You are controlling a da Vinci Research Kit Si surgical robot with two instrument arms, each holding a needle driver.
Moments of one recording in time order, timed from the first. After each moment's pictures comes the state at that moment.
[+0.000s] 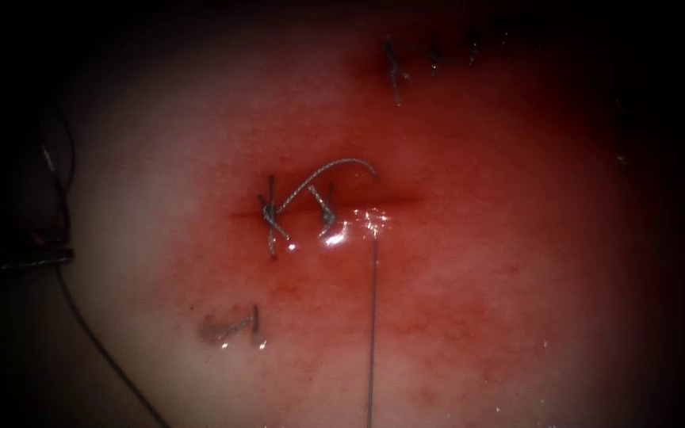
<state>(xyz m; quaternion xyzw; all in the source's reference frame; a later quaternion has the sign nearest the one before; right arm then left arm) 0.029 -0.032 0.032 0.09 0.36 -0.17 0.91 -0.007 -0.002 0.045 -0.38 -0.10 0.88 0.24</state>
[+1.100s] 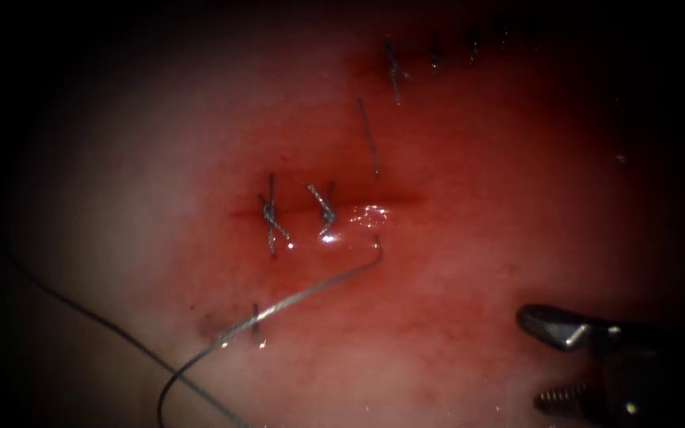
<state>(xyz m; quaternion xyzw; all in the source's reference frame) 0.017 -0.021 0.033 -0.08 0.30 -0.01 0.95 0.001 0.000 0.048 -0.31 -0.02 0.94 0.13</state>
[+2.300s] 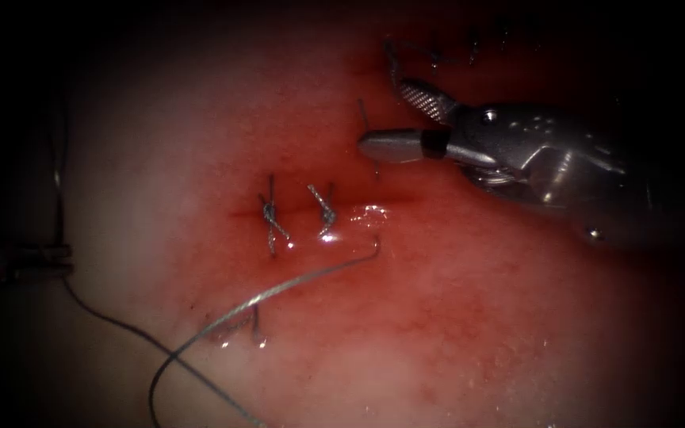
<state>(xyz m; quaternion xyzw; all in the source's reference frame) 0.024 -0.007 0.050 0.07 0.39 0.50 0.77 -0.004 -0.003 0.050 -0.31 -0.06 0.95 0.07</state>
